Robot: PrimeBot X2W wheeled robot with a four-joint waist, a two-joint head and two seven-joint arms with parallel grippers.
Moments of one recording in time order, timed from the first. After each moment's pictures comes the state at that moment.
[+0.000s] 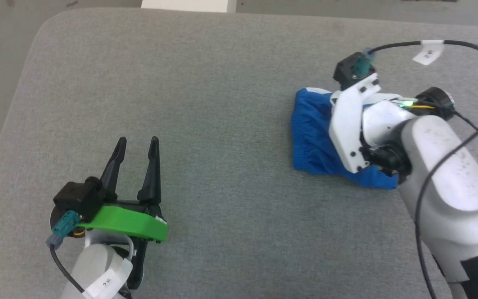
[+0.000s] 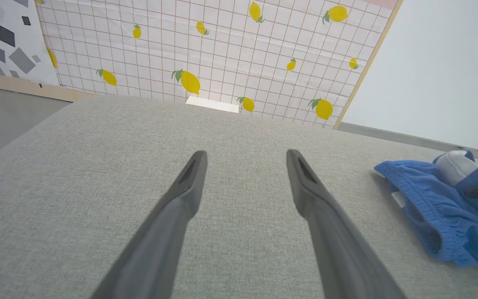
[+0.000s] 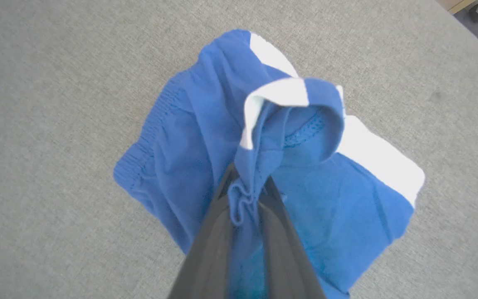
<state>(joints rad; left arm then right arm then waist) -0.19 0.14 -0.14 0.11 -0.38 -0.08 -0.26 -0.74 -0.19 0.36 0.34 0.28 0.13 1.00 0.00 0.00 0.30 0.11</state>
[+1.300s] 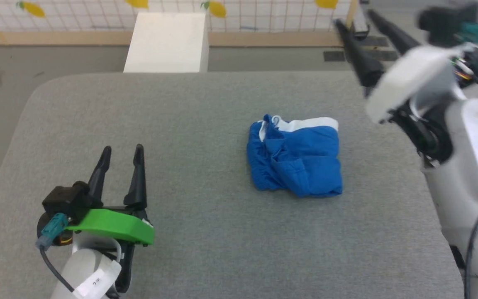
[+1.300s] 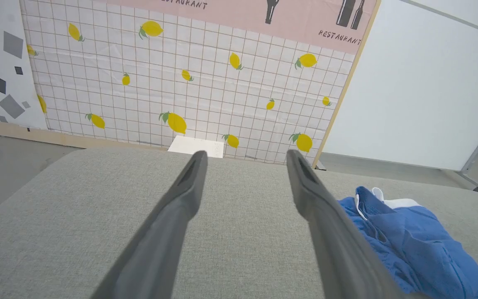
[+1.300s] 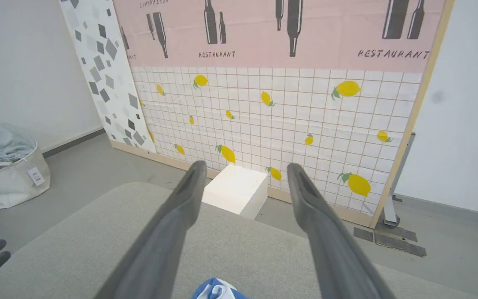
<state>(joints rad) -0.18 0.17 -0.11 0.14 -0.39 -0.06 -0.24 -0.75 -0.20 0.23 0.28 0.46 0.13 0.23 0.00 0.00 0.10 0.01</state>
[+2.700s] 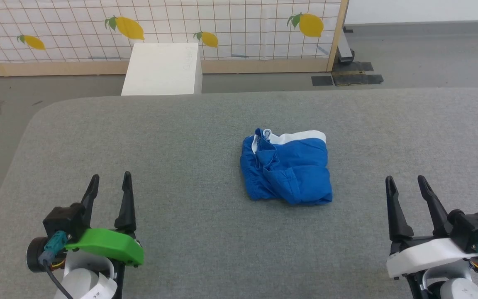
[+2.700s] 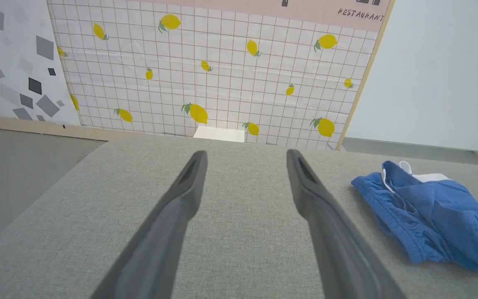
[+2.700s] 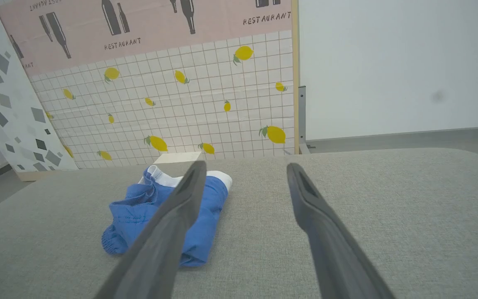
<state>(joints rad) -0.12 0.21 -0.11 0.21 -0.36 0.00 -0.25 -0.02 -0.05 -0.05 0.12 0.18 0.13 -0.21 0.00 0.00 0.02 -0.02</state>
